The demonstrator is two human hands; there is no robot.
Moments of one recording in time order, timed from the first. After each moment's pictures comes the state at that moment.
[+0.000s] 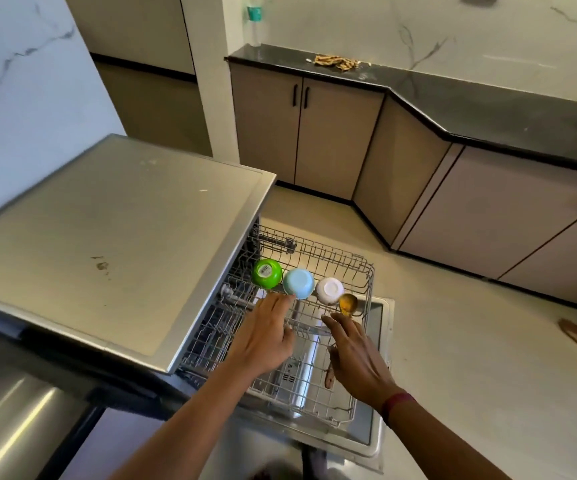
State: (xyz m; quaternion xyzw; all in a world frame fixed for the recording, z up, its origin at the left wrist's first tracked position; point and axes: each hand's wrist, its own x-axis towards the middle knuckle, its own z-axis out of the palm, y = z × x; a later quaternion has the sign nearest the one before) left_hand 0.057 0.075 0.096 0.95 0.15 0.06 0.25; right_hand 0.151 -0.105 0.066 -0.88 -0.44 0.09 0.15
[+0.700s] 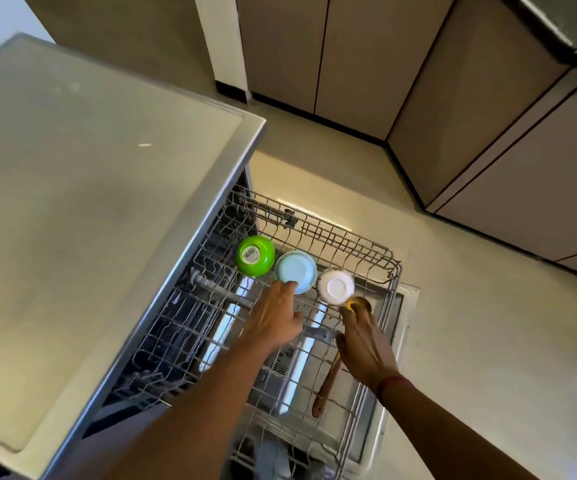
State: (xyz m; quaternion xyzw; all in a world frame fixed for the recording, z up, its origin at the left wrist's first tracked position) left_hand 0.250 0.128 -0.069 0.90 0.29 -0.13 0.29; right_hand 0.334 -0.049 -0.088 -0.90 -0.38 0.22 0.07
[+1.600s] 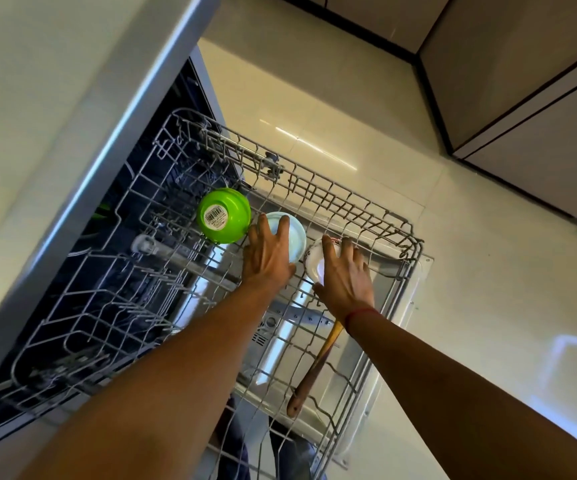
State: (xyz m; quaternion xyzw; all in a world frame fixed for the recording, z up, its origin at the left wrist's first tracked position) left_hand 0.354 0.156 -0.208 0.89 0.37 -0.20 0.19; right_hand 0.424 0.023 -0.200 -0.90 -0.36 0.26 0.00
